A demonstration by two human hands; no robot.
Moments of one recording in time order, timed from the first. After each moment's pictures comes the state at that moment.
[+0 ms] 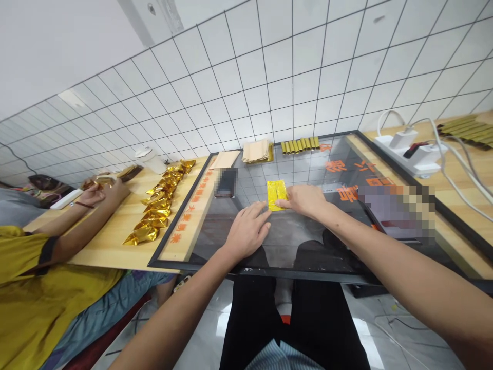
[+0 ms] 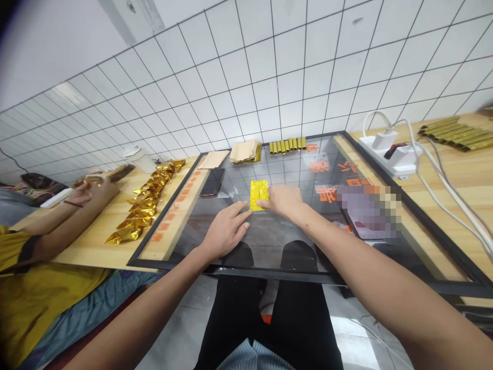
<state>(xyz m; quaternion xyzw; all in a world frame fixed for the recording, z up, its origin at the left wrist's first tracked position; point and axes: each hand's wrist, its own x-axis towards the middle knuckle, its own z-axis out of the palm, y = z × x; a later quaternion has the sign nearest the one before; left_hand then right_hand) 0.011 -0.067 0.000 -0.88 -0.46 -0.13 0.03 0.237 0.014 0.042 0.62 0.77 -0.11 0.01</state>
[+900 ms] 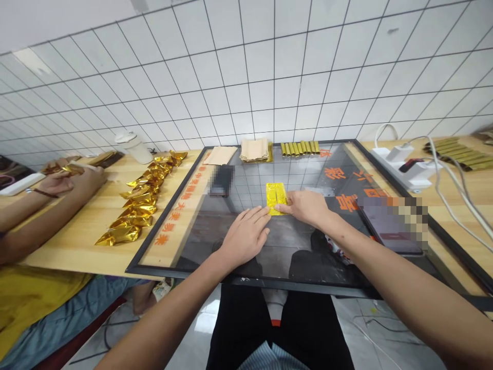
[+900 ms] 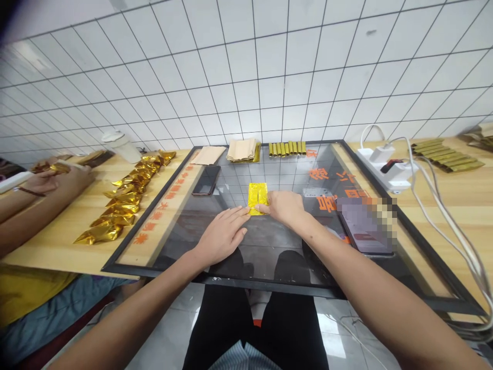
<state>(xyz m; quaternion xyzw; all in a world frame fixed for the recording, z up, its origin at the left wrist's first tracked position) 0.011 -0.064 -0.004 -0.88 -0.45 -0.15 -0.03 0.239 0.015 0.038 0.63 0.77 -0.09 0.02</state>
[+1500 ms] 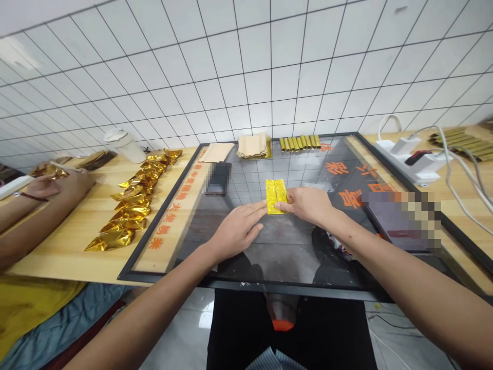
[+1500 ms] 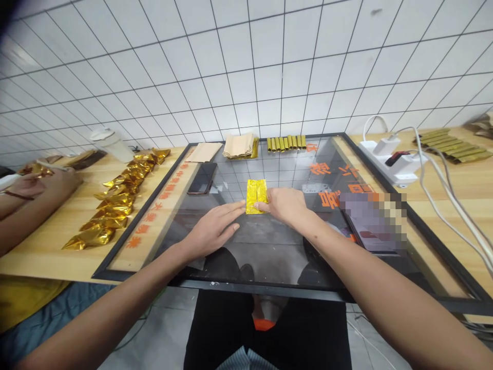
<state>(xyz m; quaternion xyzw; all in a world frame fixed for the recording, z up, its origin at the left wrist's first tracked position) -0.018 -0.039 0.003 -0.91 -0.36 -0.17 -0.06 0.239 0.014 0.038 0.63 0.77 -0.09 0.02</state>
